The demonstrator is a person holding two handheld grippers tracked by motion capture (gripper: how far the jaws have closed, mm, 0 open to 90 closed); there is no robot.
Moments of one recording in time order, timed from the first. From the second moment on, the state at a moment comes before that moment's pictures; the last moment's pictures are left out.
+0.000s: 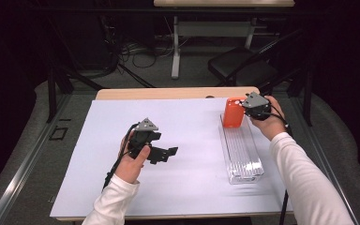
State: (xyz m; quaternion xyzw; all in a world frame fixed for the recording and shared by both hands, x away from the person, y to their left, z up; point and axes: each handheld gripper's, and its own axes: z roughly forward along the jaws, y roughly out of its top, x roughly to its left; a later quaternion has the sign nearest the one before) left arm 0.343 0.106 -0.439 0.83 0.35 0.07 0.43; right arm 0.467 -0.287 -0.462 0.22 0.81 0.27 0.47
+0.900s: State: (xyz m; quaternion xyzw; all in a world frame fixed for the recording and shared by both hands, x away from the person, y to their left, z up) left arm 0.342 0.109 -0.439 0.83 0.35 0.07 0.44; right arm 0.460 -0.285 -0.454 0.26 0.80 0.29 0.46
